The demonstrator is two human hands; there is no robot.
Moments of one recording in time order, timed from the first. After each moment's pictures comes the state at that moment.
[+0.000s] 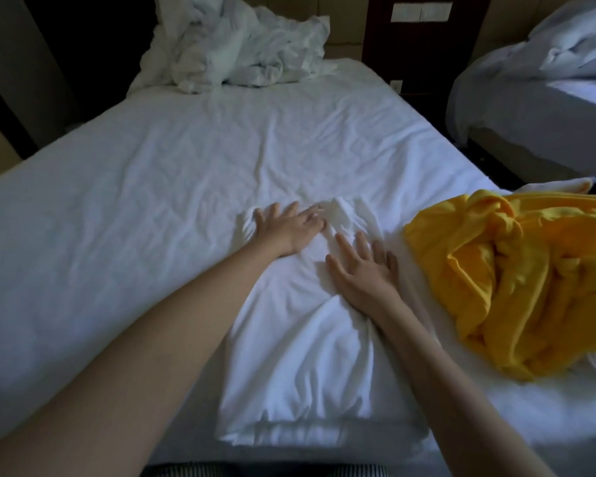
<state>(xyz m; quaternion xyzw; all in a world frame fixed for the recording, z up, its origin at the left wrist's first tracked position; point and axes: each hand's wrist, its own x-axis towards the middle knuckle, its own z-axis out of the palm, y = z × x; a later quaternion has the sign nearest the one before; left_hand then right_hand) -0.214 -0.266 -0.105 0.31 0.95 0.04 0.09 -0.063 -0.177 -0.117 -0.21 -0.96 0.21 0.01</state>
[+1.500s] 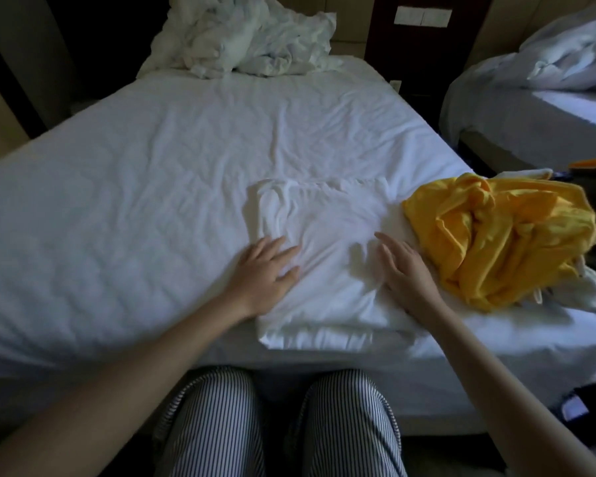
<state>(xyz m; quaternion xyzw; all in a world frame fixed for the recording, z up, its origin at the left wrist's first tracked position) -0.077 -0.410 -0.126 0.38 0.90 0.20 -0.01 0.036 -0.181 -0.113 -0.16 -0.92 0.29 0.19</state>
